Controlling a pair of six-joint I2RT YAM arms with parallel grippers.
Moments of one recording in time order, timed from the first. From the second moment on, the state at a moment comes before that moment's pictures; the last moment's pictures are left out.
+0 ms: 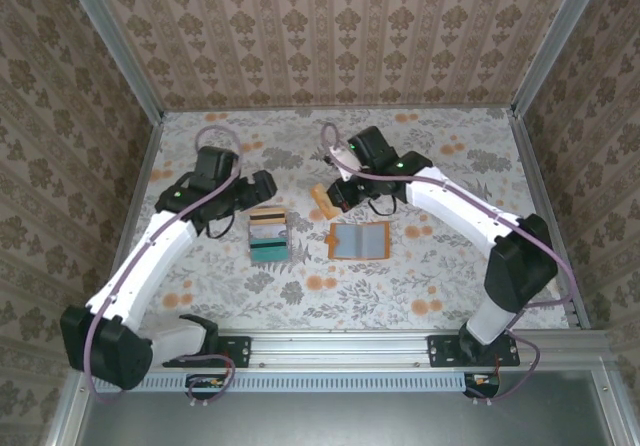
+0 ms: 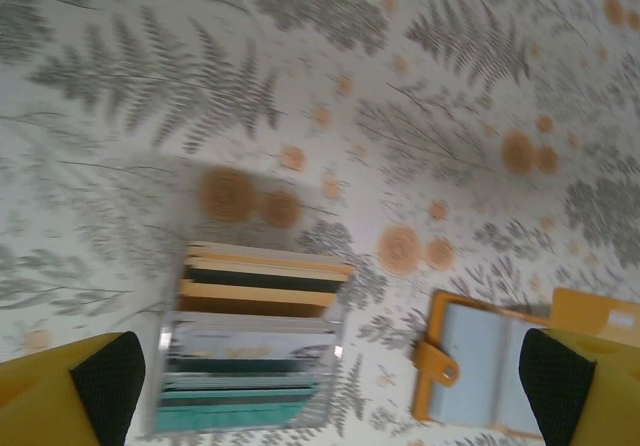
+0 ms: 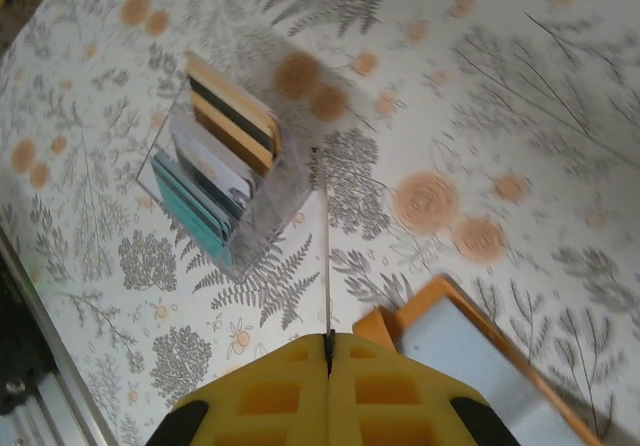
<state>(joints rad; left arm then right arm) -0.38 1.15 1.06 -0.77 0.04 -0.65 0.61 1.69 1.45 -0.66 -0.34 0.04</state>
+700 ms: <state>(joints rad) -0.19 0.78 0.93 -1.01 -0.08 -0.69 0.80 2.12 1.96 -0.75 -0.27 -0.40</state>
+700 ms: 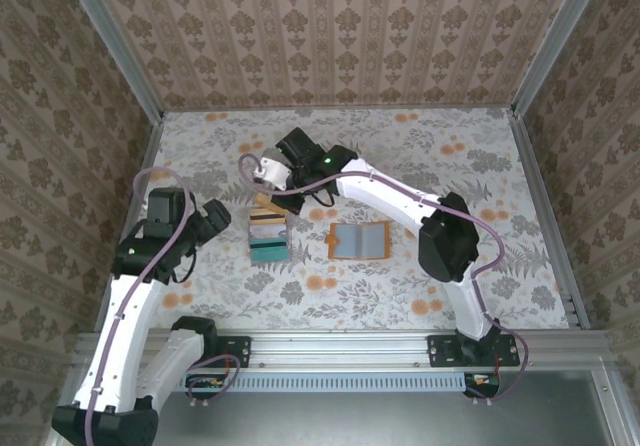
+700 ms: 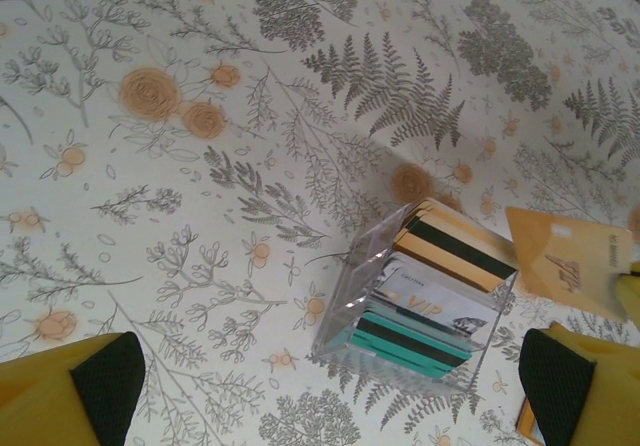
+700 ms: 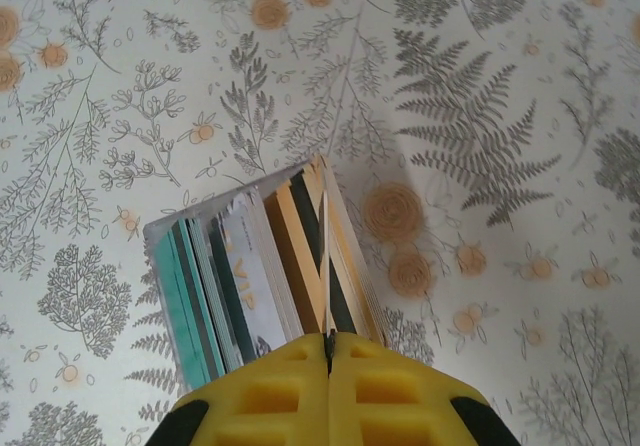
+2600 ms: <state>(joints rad) -0.39 0.97 0.86 -0.77 0.06 -0.73 0.72 1.77 1.44 -0.50 -0.09 -0.09</state>
